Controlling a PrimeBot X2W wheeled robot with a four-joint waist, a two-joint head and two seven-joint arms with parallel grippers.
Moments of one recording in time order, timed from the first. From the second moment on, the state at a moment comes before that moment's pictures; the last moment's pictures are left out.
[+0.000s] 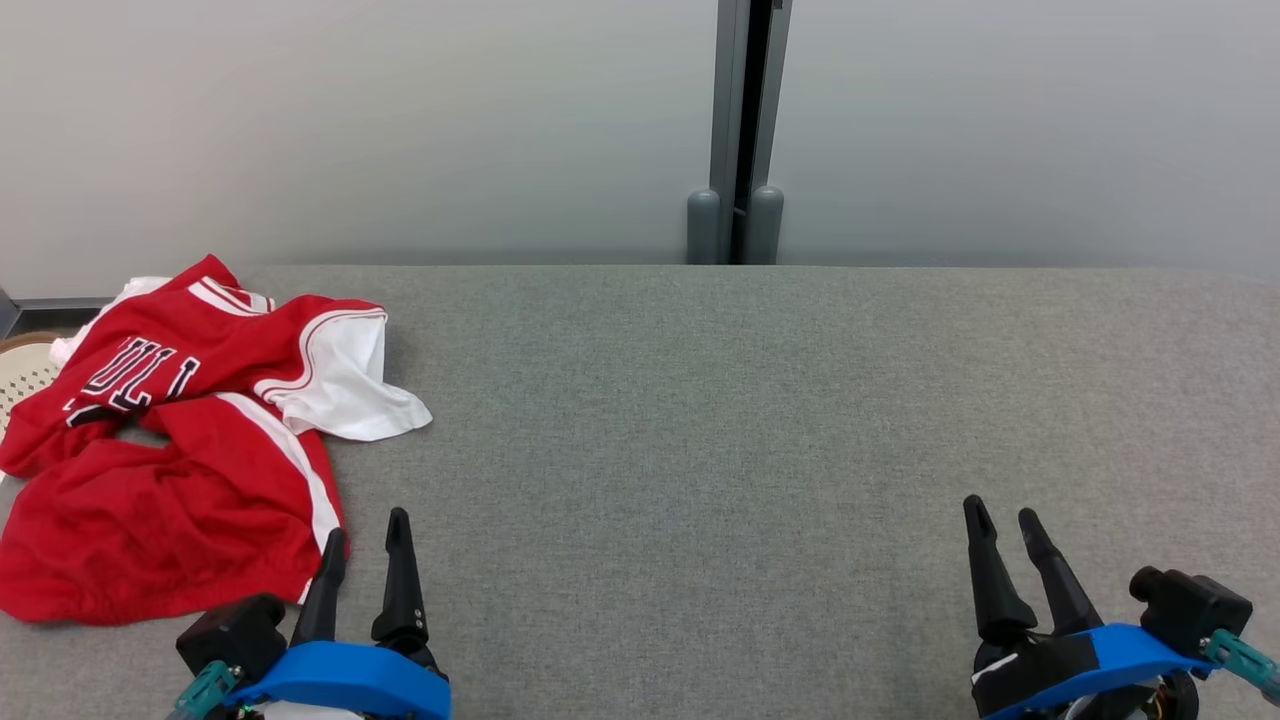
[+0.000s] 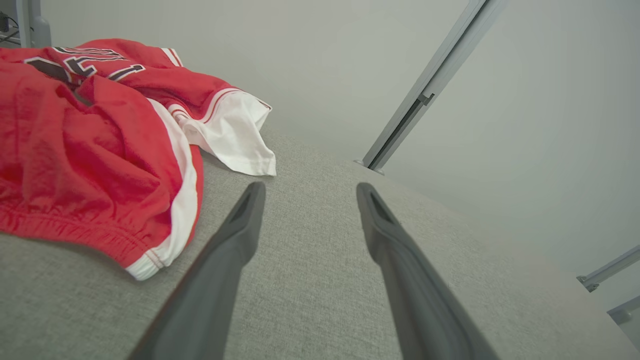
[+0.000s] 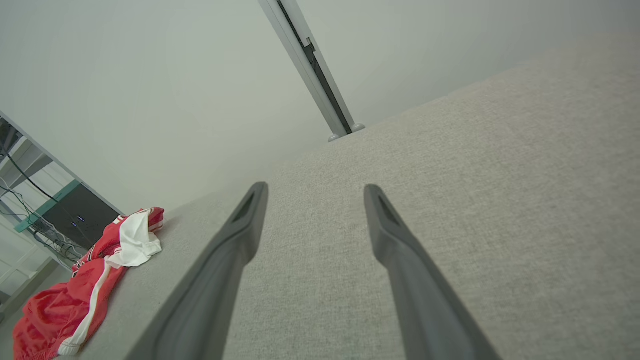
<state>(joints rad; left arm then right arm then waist) -0.03 0.05 -0.09 0.29 -0.55 -0.05 -0.15 -0.05 -0.04 0.01 0.28 0.54 0.13 -0.15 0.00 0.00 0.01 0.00</state>
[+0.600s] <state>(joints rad) -0.02 0.05 -0.11 0.33 -0.39 -0.05 -0.19 -0.04 -0.04 0.01 0.28 0.36 0.13 -0.19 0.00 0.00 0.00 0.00</state>
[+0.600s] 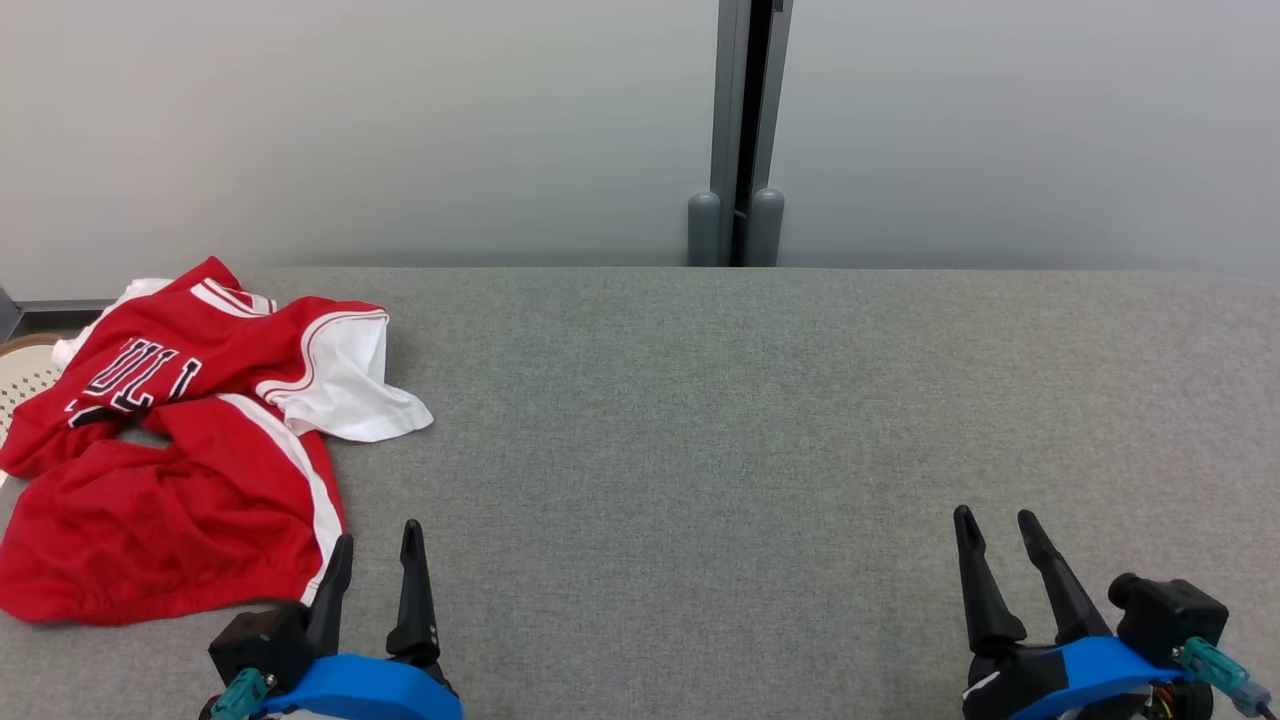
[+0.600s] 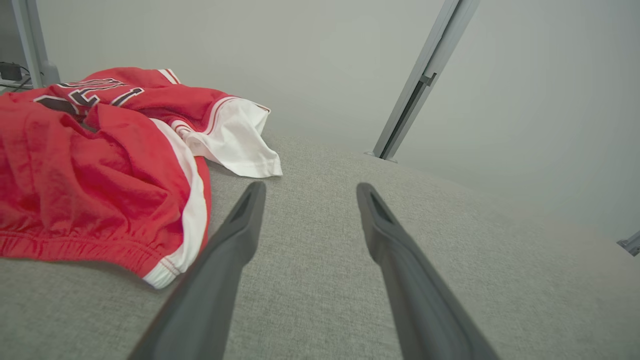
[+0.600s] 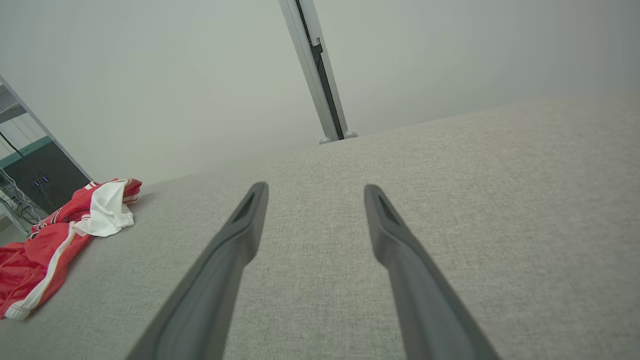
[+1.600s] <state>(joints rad) -0.02 0.05 -0.12 0.40 -0.21 -0.04 -0.25 -0.03 -0.05 0.02 0.30 0.11 0.13 -0.25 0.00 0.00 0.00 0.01</state>
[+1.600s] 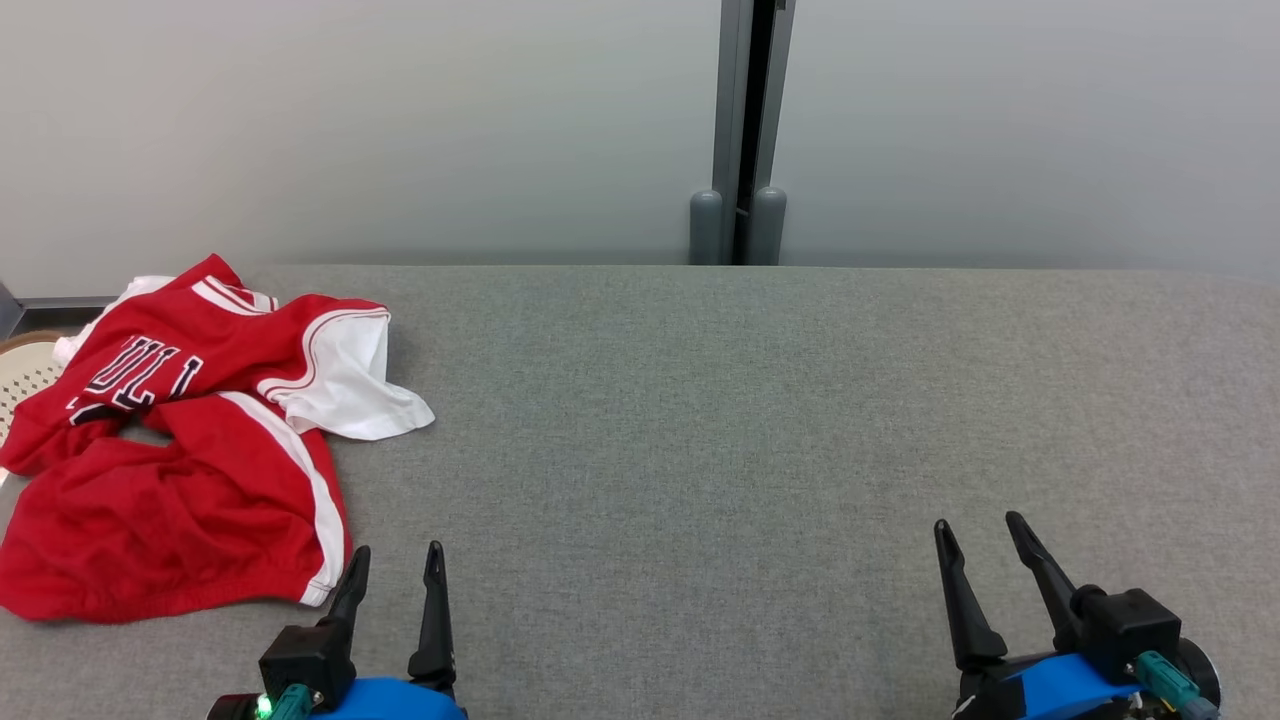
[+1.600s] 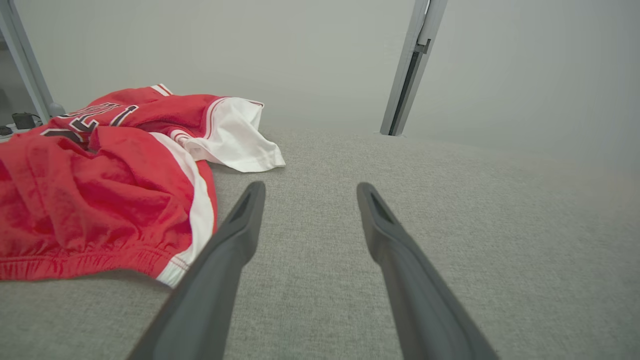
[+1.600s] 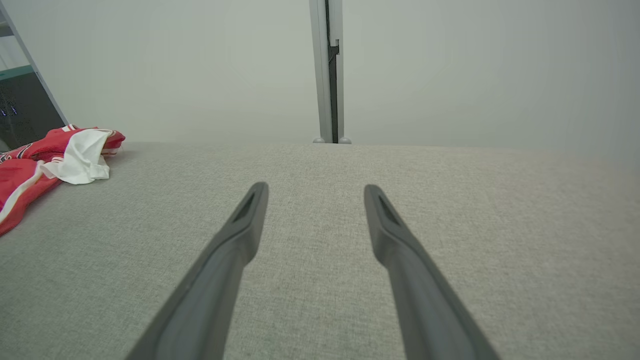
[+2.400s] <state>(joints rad) -0.03 0.05 -0.13 0.44 -0.19 -0.03 -0.26 -0.03 -0.05 0.02 0.32 0.07 0.13 -0.26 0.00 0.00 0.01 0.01</state>
